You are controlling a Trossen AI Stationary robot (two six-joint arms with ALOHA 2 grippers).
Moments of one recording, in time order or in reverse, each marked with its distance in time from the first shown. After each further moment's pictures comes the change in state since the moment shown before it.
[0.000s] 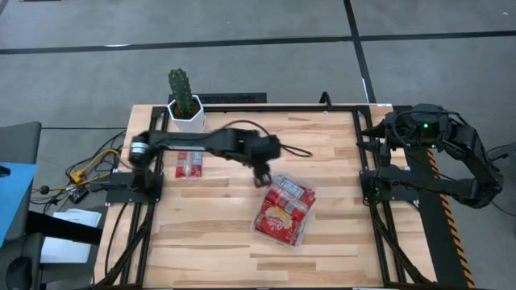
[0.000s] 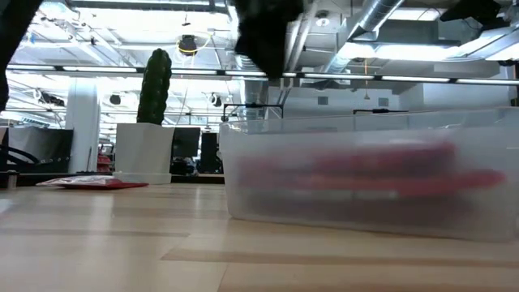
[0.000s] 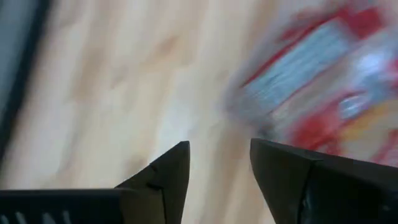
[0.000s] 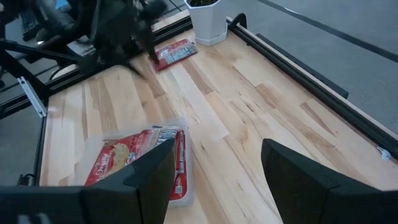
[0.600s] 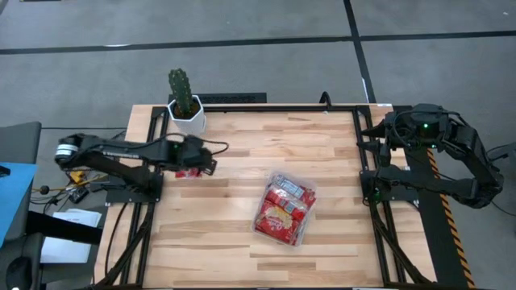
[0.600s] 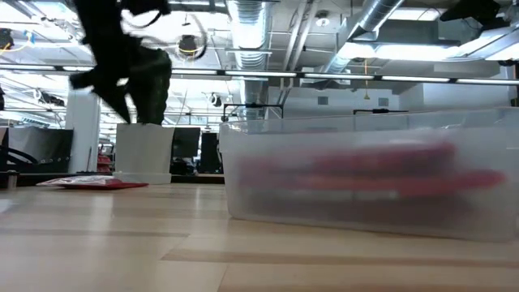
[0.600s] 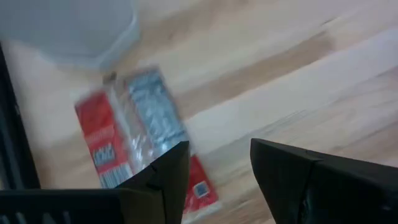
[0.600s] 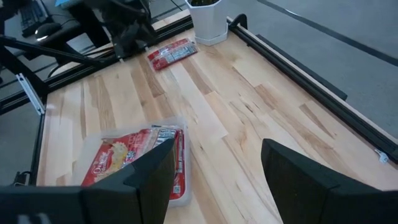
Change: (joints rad) left arm 0.033 -0.760 -1.046 0.115 -0.299 -0.838; right arm 0.000 0.000 0.000 0.000 0.001 -0.019
